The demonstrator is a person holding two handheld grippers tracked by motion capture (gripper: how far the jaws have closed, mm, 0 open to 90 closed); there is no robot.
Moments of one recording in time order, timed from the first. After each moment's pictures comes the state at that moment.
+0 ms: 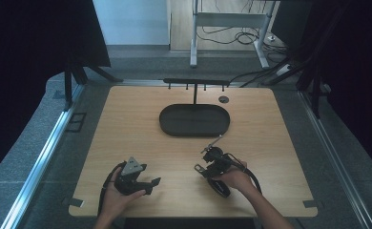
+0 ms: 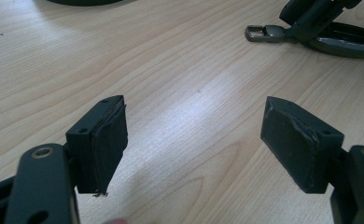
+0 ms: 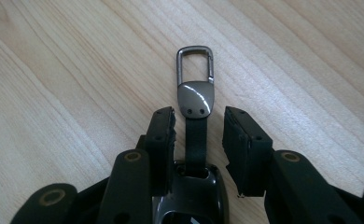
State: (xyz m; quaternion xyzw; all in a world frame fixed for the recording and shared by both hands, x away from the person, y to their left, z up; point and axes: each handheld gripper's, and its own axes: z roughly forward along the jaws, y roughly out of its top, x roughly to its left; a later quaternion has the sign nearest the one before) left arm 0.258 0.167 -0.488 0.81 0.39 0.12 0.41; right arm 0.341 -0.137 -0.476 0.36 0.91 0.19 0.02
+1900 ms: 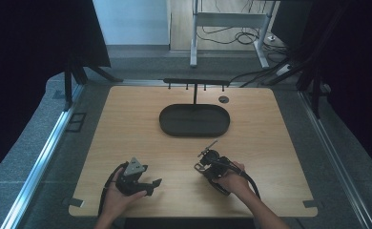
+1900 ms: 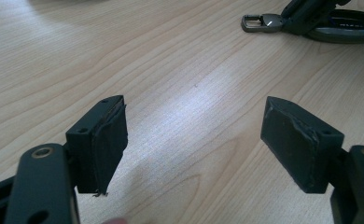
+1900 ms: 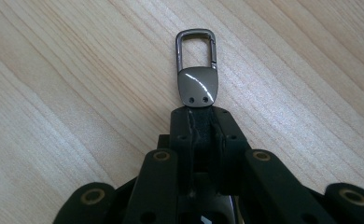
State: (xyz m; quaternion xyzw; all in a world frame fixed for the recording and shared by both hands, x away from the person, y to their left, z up) left arm 0.259 0.164 -0.490 0.82 0.39 0.12 0.40; right arm 0.333 -0.128 -0.481 0.36 0.92 0.16 0.06
